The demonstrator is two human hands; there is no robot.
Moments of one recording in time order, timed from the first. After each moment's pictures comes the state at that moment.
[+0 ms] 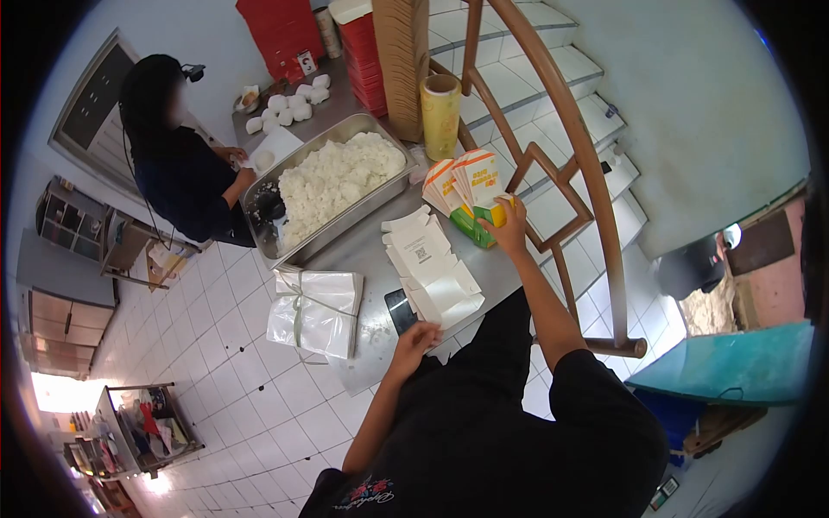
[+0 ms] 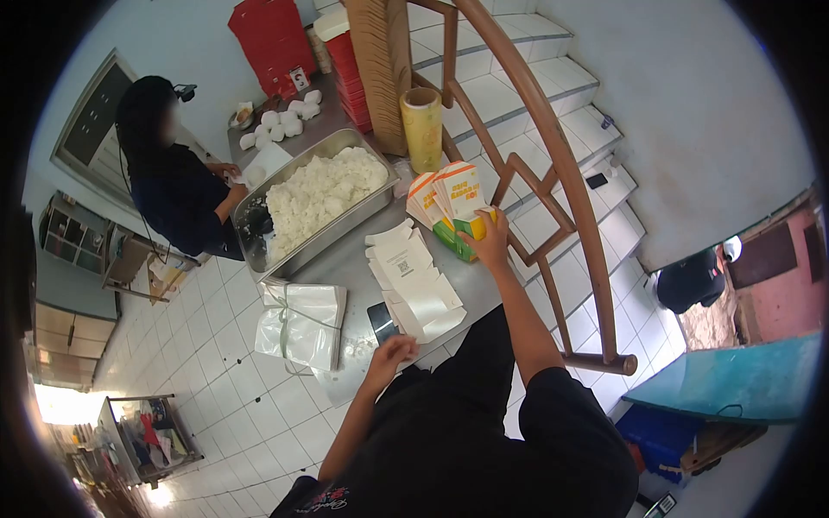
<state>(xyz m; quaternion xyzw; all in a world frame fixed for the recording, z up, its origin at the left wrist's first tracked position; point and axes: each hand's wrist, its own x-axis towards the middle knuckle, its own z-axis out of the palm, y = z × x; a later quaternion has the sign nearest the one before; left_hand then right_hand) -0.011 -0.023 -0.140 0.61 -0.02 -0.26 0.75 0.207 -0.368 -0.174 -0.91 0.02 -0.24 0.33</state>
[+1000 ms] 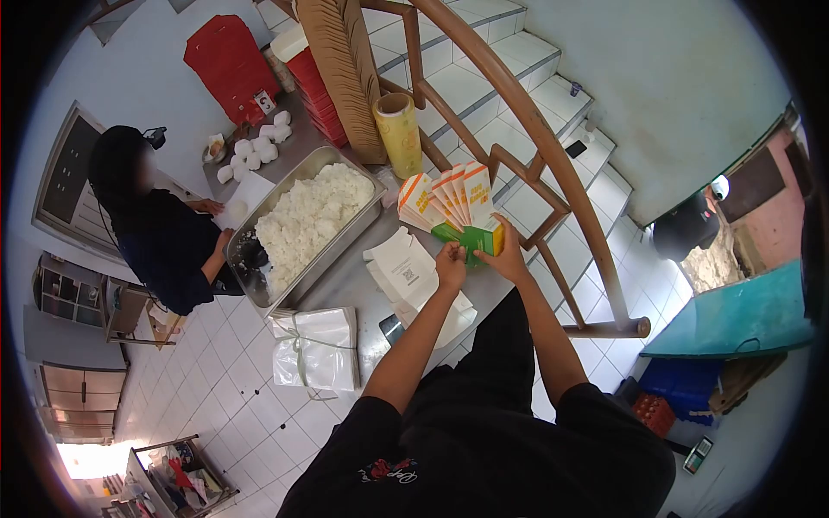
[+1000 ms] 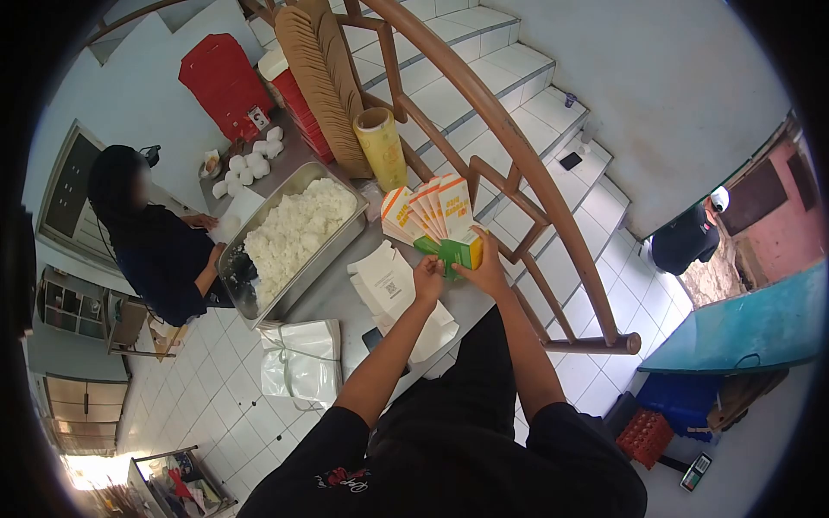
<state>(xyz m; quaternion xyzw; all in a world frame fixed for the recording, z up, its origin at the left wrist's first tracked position) 0.188 -0.220 -0.190 0.66 -0.03 -0.09 0.75 0.135 -0.376 -0.127 -0.85 0.06 -0.19 0.49</state>
